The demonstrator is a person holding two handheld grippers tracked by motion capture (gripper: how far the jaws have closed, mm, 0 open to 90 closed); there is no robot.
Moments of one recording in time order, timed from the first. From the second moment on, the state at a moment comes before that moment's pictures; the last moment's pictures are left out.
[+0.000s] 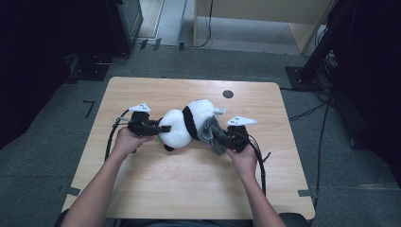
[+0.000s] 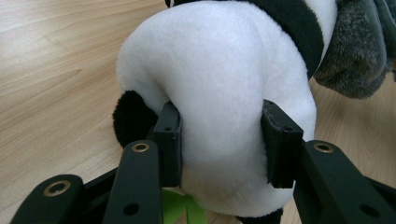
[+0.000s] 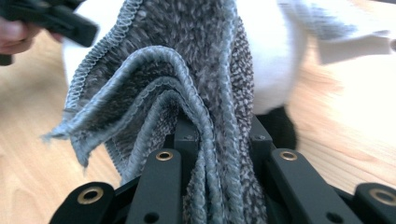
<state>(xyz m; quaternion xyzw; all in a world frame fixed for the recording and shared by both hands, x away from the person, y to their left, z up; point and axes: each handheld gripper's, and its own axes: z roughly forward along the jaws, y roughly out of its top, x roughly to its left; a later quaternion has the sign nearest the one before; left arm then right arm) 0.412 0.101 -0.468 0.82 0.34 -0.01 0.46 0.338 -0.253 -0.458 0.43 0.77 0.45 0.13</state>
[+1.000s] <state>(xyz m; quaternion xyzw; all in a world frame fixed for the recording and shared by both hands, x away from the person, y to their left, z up) 0.409 0.104 -0.473 0.81 0.33 0.01 0.48 0.361 -0.300 -0.467 0.55 0.71 0.42 0.16</state>
